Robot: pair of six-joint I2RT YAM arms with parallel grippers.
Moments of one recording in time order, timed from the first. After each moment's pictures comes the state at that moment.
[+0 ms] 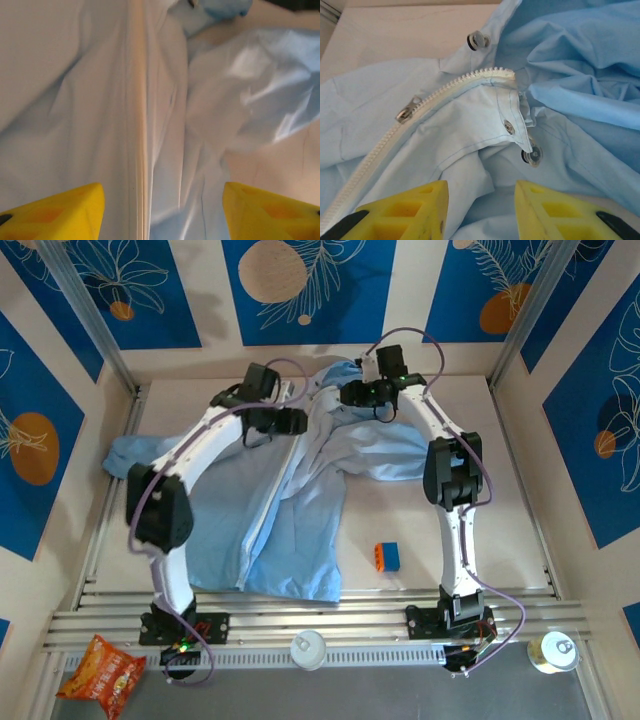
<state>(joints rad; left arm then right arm) -0.42 1.98 1.81 -0.71 0.23 -0.28 0.23 2.30 2.08 -0.59 -0.47 0.18</state>
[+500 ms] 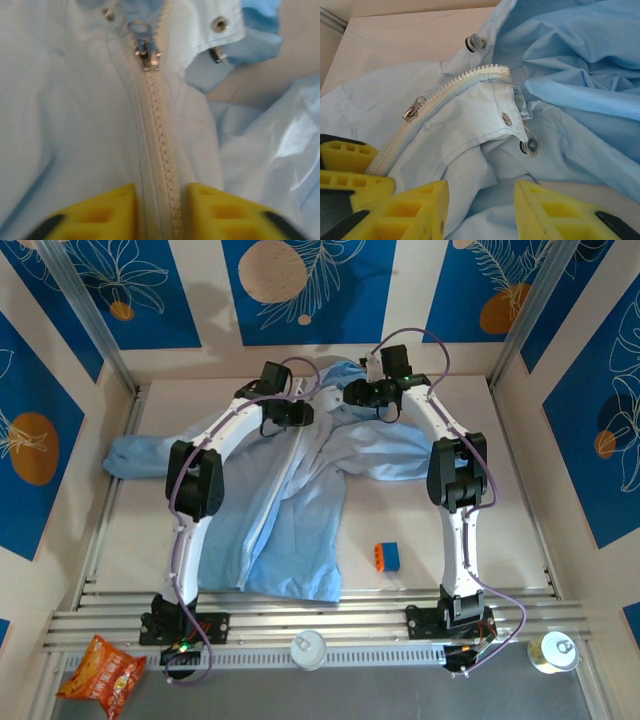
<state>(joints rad) -0.39 2.32 2.07 -0.62 0.35 -0.26 0.22 2.27 2.05 -0.58 -0.48 0.22</state>
